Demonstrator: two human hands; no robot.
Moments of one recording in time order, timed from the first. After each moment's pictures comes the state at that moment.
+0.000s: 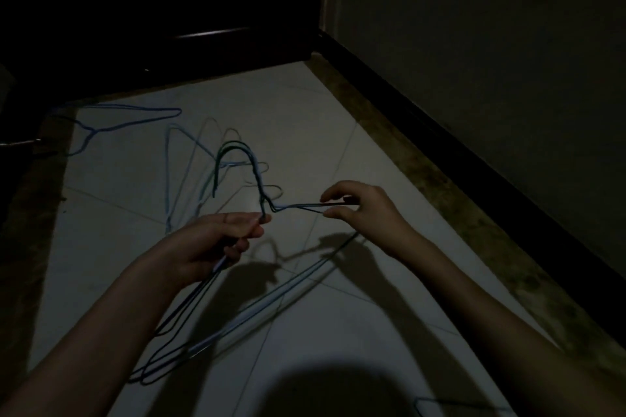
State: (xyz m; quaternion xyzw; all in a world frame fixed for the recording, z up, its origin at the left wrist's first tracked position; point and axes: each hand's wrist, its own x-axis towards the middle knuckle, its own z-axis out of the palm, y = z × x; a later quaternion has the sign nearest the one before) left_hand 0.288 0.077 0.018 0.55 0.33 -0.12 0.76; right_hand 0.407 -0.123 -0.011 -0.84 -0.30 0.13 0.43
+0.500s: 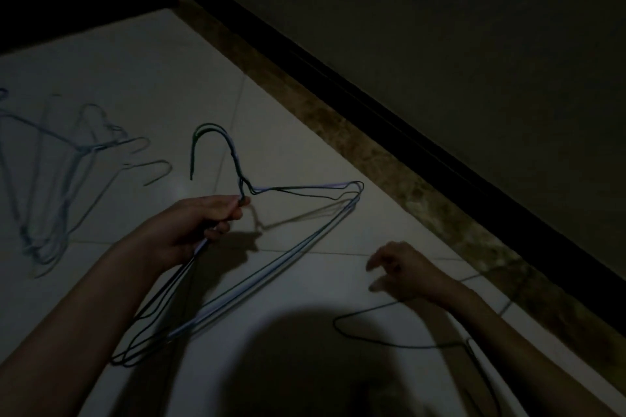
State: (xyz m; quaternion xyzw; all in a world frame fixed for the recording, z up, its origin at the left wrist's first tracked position) left_hand 0.330 -0.020 -0.015 0.58 0.25 -0.24 0.74; right_hand 0.329 -0.355 -0.123 -0.93 -0.10 0.27 0.23
